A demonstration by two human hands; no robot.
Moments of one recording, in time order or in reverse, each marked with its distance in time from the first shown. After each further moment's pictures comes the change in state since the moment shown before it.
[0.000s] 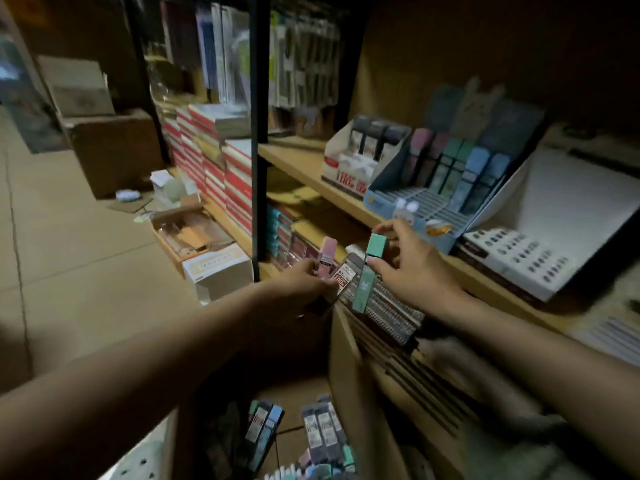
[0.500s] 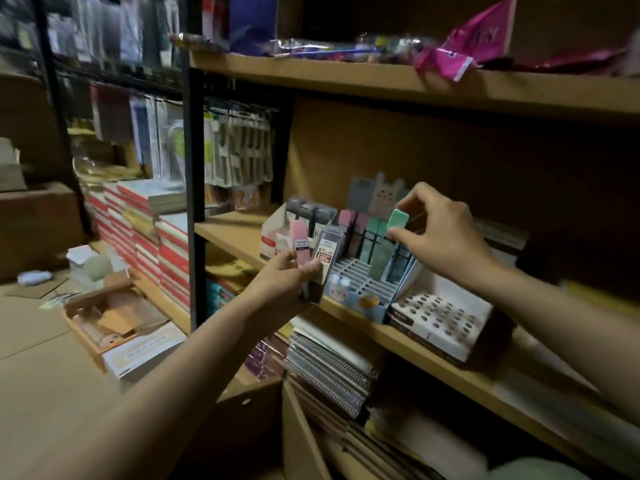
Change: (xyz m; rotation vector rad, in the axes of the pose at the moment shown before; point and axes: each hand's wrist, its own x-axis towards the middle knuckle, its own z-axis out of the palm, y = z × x) left_hand -0.017 0.119 0.037 -0.287 -0.138 0.288; right_hand 0.044 -0.037 -0.153 -0.282 0.355 -0.095
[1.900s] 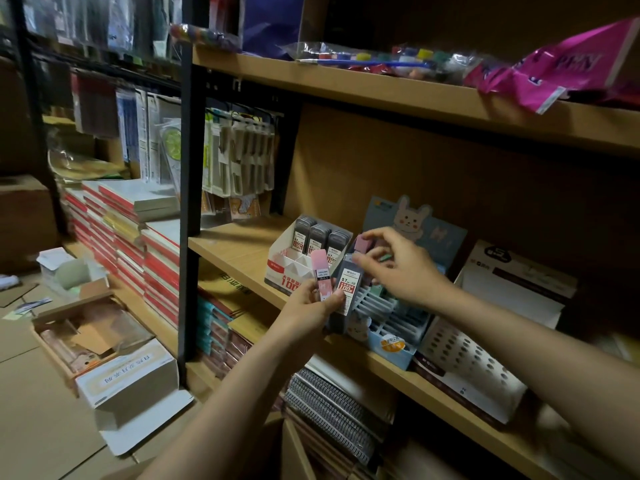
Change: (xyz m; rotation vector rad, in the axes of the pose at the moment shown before) left_hand 0.051 -0.012 -0.011 -0.084 -0.085 -0.022; right_hand 0.050 0.003 0.084 0.233 -0.269 0.202
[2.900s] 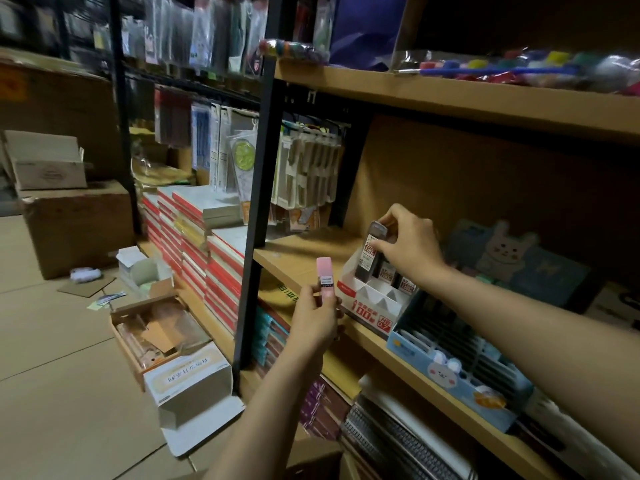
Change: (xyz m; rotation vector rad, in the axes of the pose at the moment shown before) left_hand 0.012 0.022 -0.071 0.132 0.401 0.187; right_hand 0.112 -0.038 0.078 -0.231 0.194 -0.175
